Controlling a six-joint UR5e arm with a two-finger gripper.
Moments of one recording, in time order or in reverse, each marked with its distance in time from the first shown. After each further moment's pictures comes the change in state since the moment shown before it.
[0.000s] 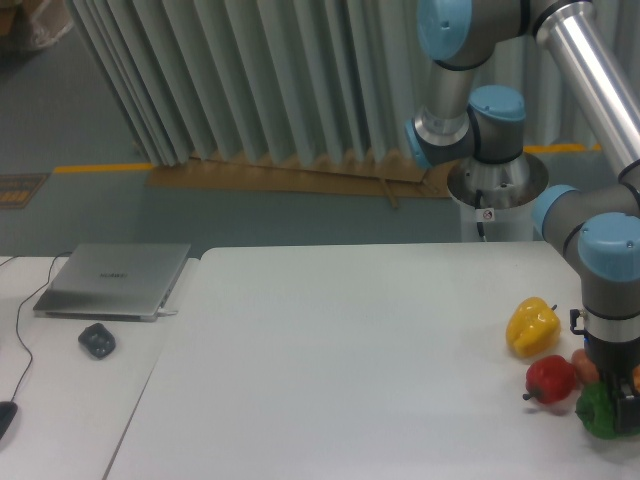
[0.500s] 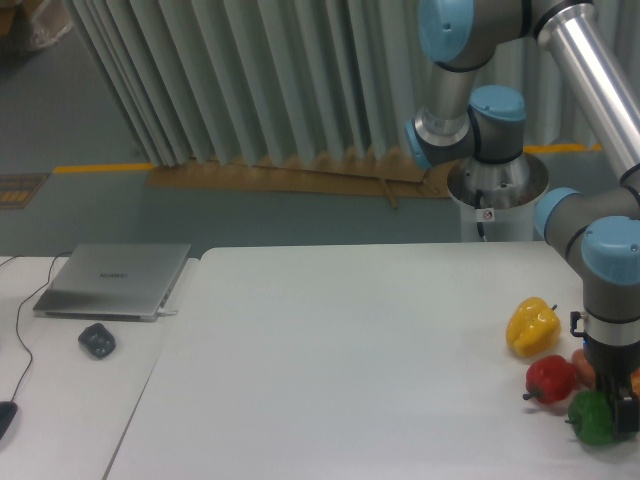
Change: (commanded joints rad) arm 0.000 -0.011 0.002 0.006 0.002 0.020
